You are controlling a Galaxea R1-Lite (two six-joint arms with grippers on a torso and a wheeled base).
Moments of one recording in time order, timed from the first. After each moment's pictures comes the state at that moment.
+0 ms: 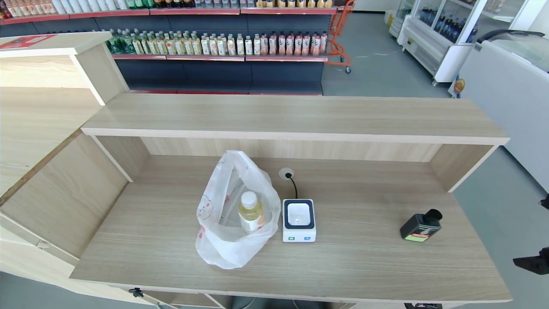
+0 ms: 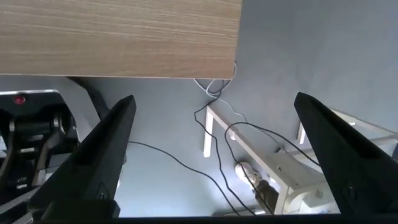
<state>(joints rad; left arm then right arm) 0.00 0.00 0.00 0.00 -0.01 0.00 -0.50 1.39 -0.61 0.04 0.06 -0.58</state>
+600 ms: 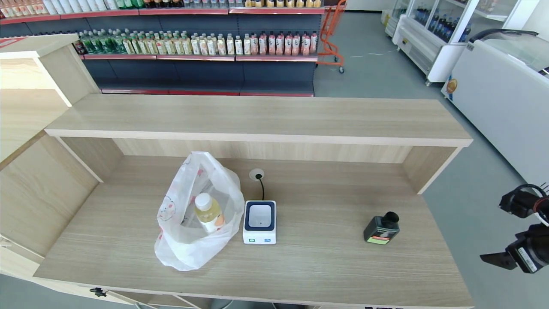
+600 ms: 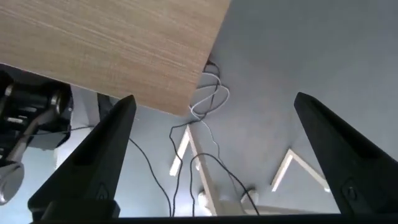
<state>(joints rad) 0.00 0.00 0.00 0.00 -0.01 -0.01 -0.44 1.63 -0.66 -0.09 0.25 -0.78</state>
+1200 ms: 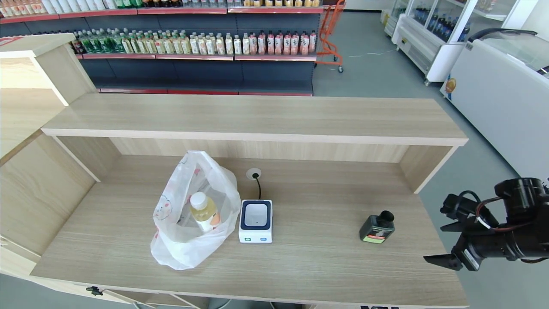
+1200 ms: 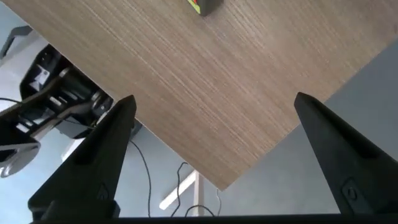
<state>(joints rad) 0.00 0.00 0.00 0.00 -0.01 -0.01 -0.21 1.82 -0.67 -0.21 0.44 -0.90</state>
